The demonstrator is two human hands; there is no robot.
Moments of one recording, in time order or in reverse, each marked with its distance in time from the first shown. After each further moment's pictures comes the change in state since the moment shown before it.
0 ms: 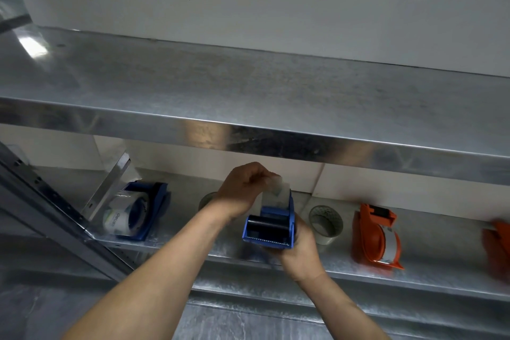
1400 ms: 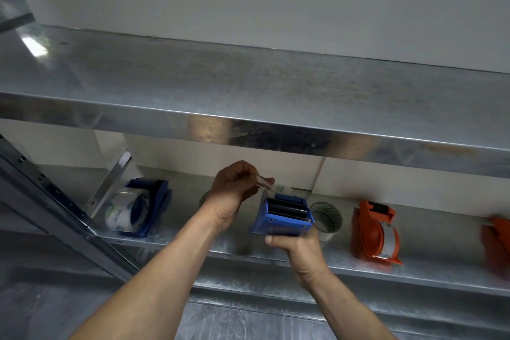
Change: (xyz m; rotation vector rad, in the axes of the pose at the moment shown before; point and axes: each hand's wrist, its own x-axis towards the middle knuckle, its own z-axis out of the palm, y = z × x) left_hand -0.021 0.002 -0.003 -0.475 0.103 -0.041; right_hand -0.014 -0.026 0.000 0.373 0.064 0.229
